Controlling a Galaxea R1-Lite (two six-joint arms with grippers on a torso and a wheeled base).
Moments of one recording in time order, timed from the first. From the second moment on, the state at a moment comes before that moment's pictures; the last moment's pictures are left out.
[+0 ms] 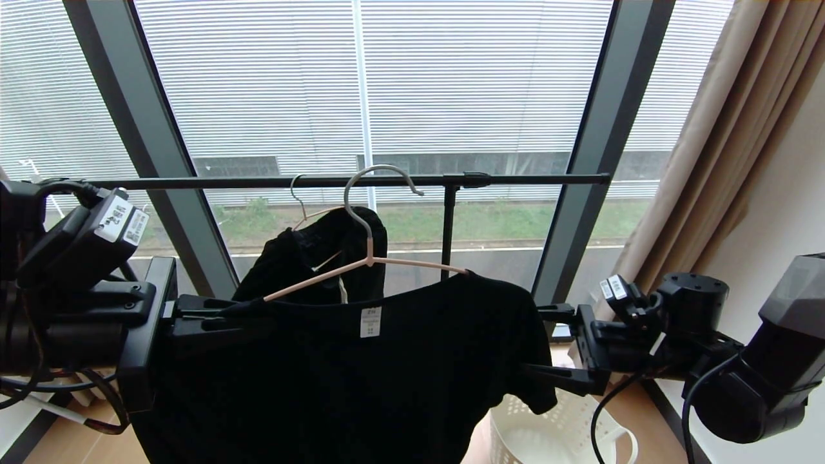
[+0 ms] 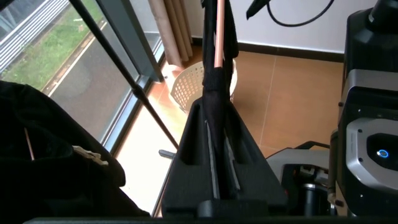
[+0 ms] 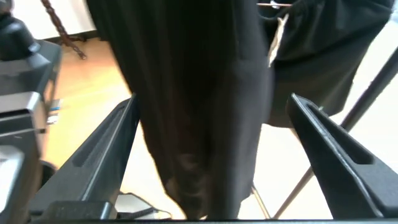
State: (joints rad) left arm -0.12 1.35 -0.78 0.00 -0.96 0.68; right arm 0.15 2.12 -0.51 -1.32 1.13 -0.18
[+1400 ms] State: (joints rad) left arm 0.02 1.35 -0.74 0.00 -0.96 0.66; right arm 0.05 2.11 -0.51 -1.33 1.08 -0.17
